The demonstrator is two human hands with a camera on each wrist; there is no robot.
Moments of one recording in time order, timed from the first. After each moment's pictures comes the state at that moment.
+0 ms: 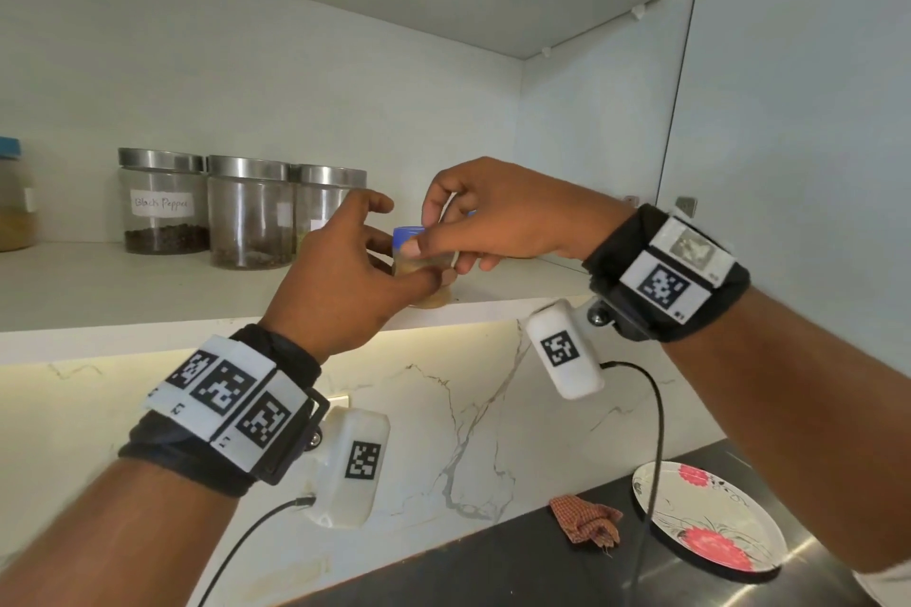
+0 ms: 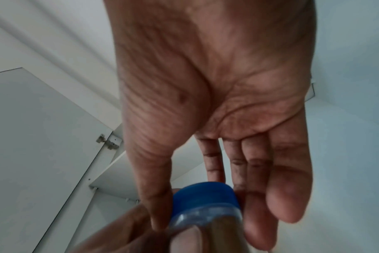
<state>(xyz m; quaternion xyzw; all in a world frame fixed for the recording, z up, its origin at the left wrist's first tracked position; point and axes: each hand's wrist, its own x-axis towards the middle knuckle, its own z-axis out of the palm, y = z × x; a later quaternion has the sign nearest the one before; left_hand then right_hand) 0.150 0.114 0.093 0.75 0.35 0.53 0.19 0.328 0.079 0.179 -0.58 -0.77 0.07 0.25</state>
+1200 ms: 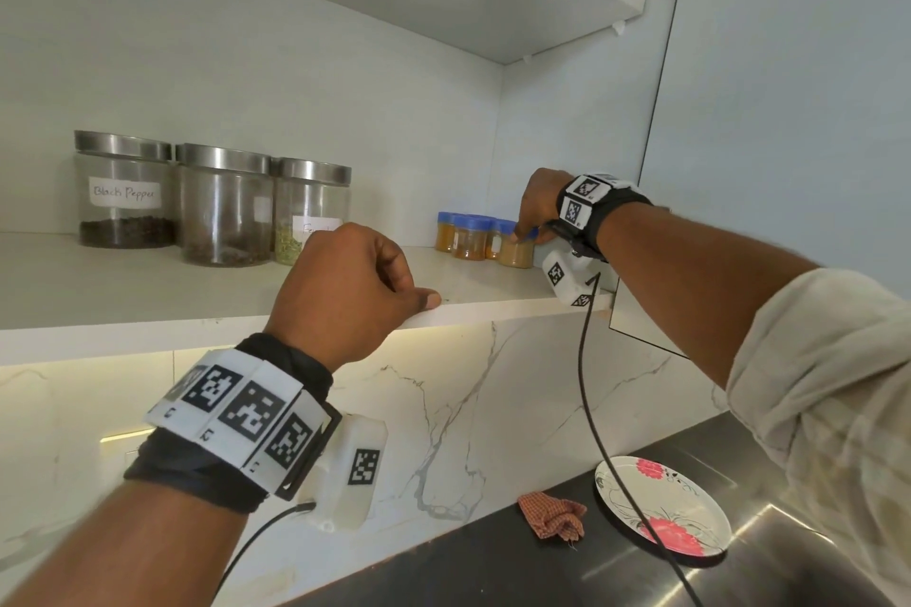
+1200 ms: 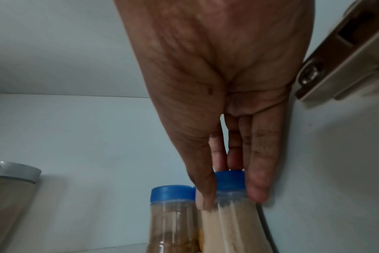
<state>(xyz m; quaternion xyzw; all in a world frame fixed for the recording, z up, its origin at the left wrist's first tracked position) 0.155 0.120 0.088 0.79 0.37 0.48 0.10 0.459 0.222 0.206 -0.83 -0.54 -0.10 0.11</state>
